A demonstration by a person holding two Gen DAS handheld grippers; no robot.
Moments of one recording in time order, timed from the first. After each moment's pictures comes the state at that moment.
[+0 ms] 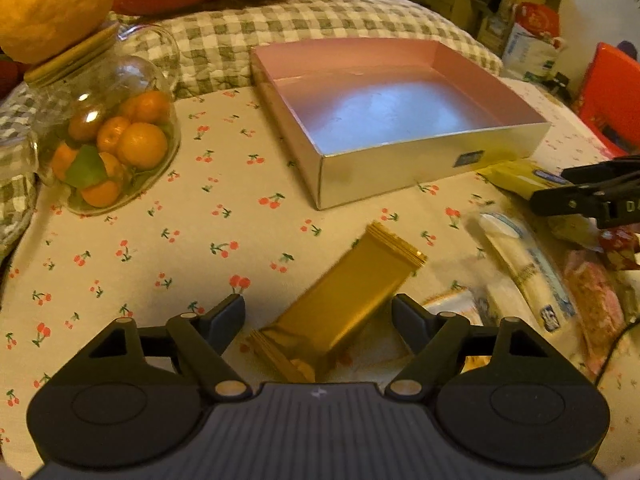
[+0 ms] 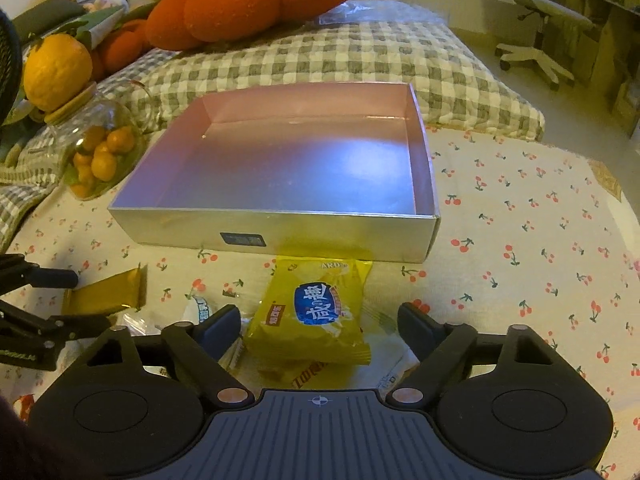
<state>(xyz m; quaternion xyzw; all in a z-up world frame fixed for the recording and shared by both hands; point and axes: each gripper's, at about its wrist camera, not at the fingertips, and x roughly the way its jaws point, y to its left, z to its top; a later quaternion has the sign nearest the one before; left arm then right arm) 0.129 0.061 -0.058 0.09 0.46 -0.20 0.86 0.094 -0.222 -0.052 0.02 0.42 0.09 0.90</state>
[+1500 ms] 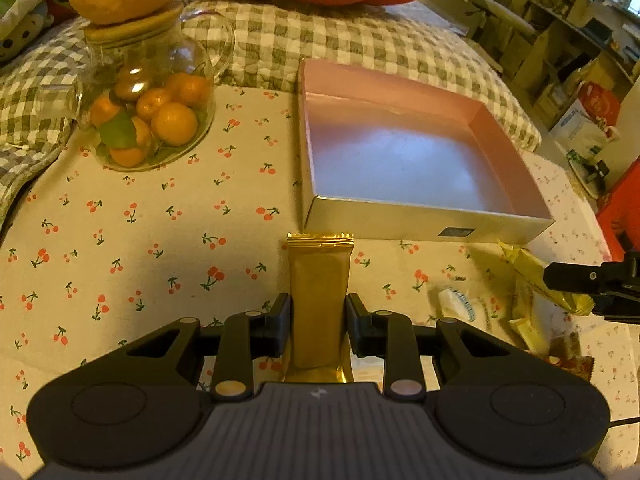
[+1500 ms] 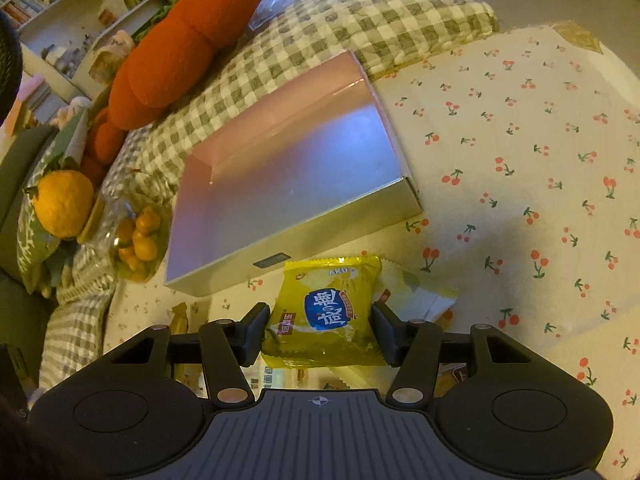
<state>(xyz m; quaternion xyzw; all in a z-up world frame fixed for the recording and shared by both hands) 0.127 0.048 -0.027 -0.05 0.49 -0.12 0.86 0.087 -0.272 -0.034 0.27 0.47 0.09 0.83</state>
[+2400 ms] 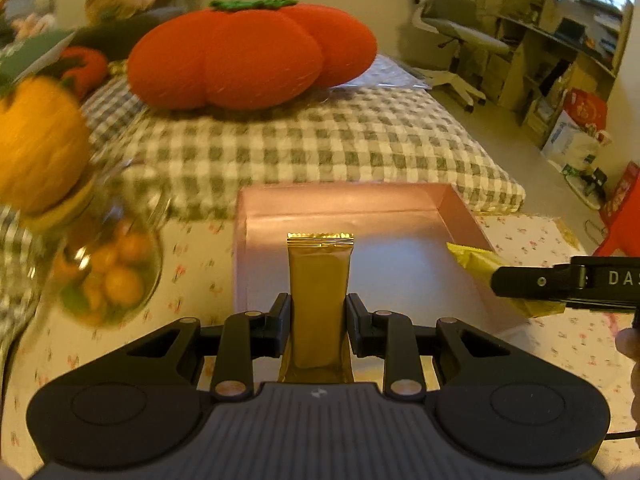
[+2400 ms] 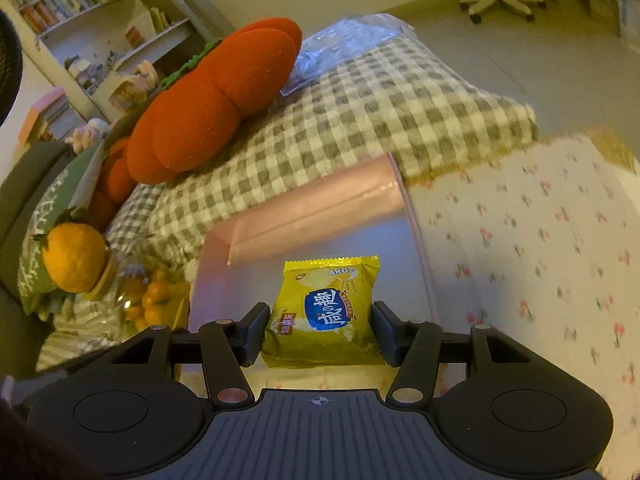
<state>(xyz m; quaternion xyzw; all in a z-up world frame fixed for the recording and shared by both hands) 0.191 -0.017 0.014 0.02 0.41 -0.13 0.90 0.157 -0.274 0.001 0.22 0.41 0.10 0.88</state>
